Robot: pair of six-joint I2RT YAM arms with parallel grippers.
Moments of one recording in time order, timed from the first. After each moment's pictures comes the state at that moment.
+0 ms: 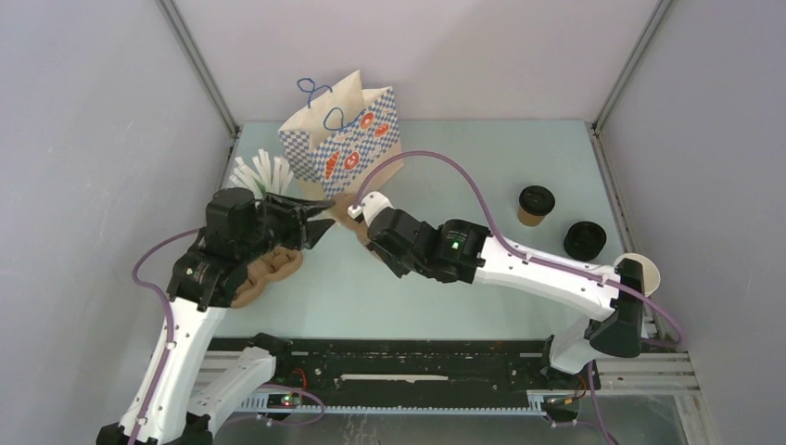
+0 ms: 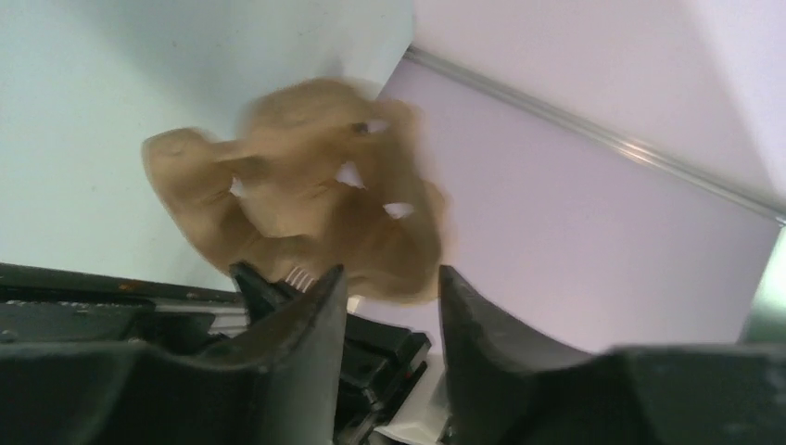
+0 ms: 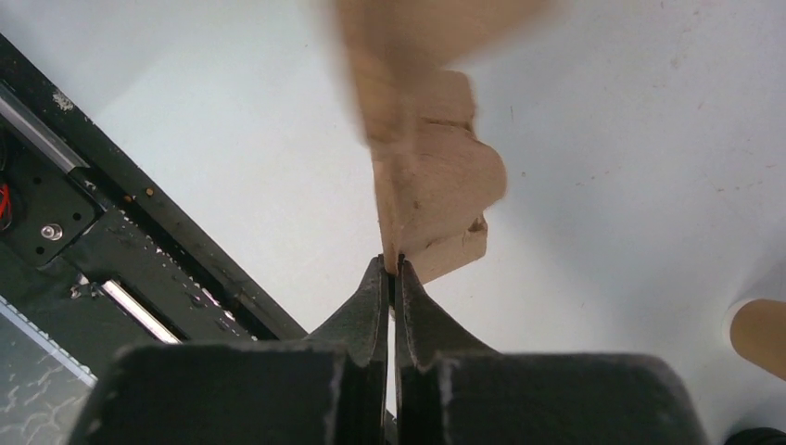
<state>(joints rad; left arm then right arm) -0.30 0.79 1.12 -0.83 0.22 -1.65 1.20 1.57 1.56 -0.81 0.37 0.19</state>
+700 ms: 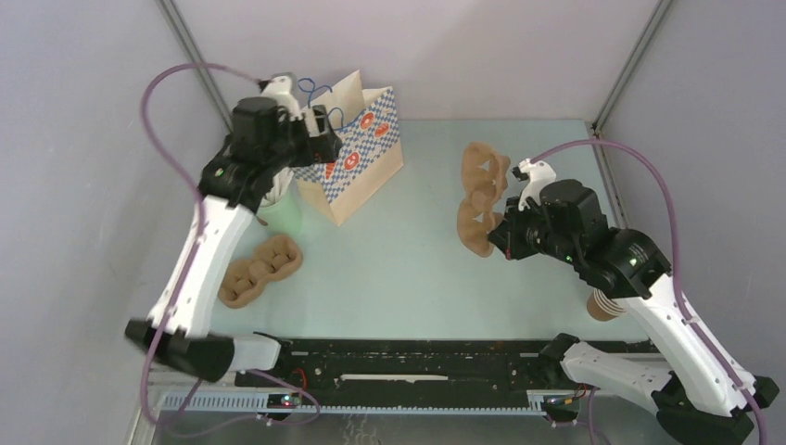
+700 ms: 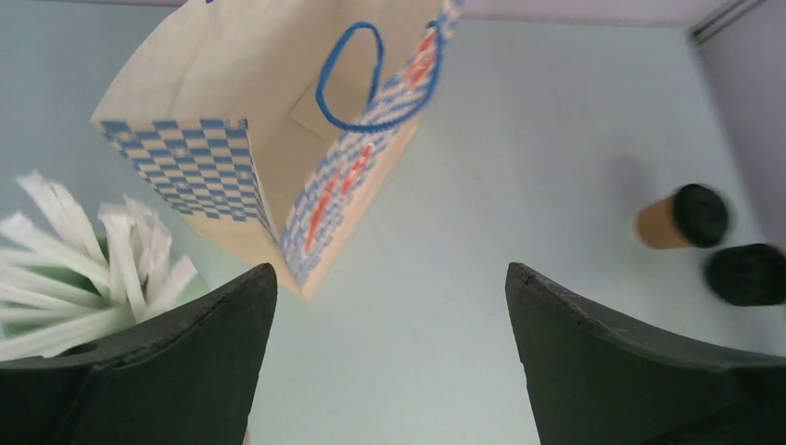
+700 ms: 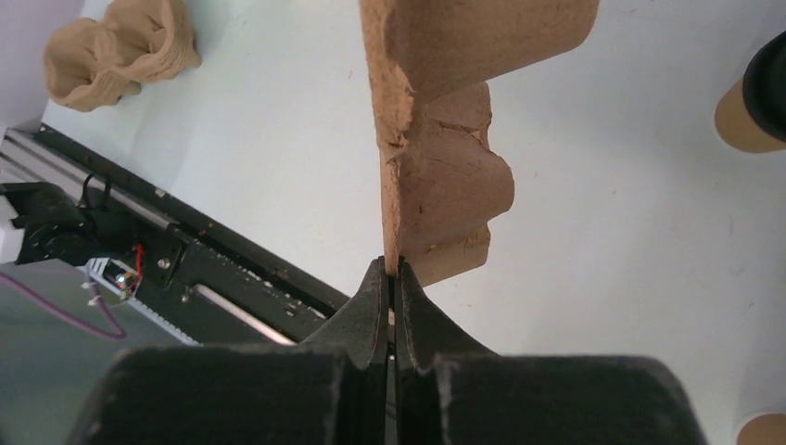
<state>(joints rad) -0.30 1.25 1.59 -0.73 0.00 -0.30 0.71 0.94 1.33 -0.99 0.06 0.36</state>
